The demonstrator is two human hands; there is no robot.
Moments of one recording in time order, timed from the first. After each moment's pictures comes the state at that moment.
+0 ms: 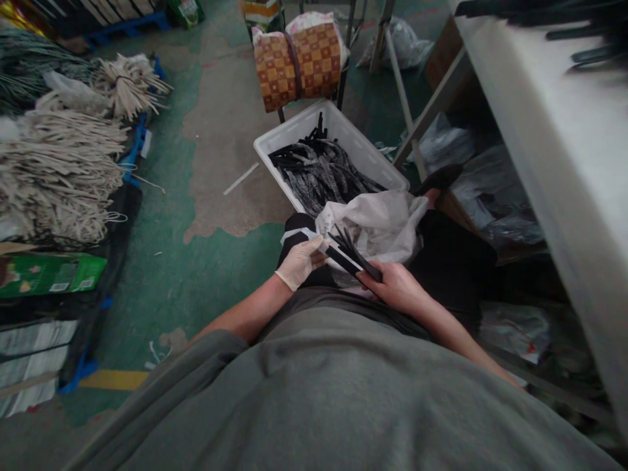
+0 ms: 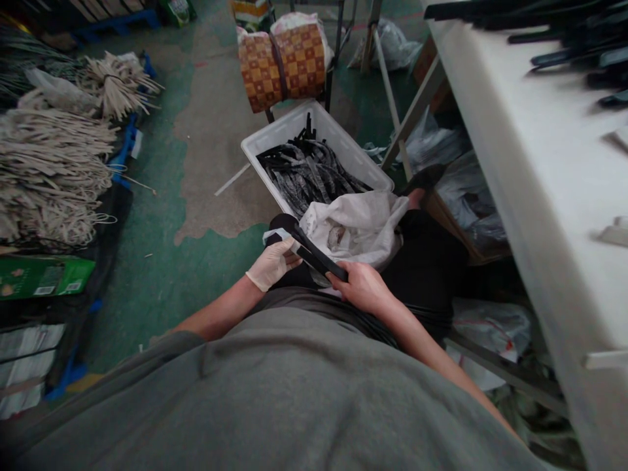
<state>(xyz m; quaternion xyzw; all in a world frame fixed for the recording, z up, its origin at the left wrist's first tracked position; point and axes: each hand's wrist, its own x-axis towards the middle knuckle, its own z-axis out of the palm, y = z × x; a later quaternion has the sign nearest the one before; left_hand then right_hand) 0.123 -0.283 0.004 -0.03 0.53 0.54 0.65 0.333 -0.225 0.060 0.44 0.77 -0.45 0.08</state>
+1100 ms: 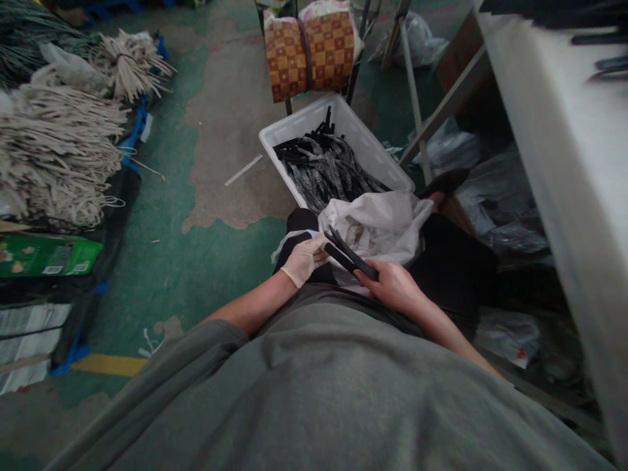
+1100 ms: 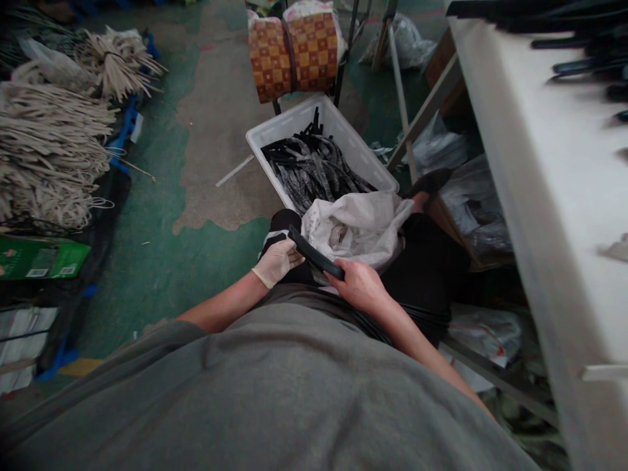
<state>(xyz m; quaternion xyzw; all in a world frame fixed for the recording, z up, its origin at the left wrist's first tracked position) 0.128 -0.288 -0.009 -0.05 0.53 0.55 0.64 0.322 -0.228 0.057 0.43 0.81 -0.37 0.11</state>
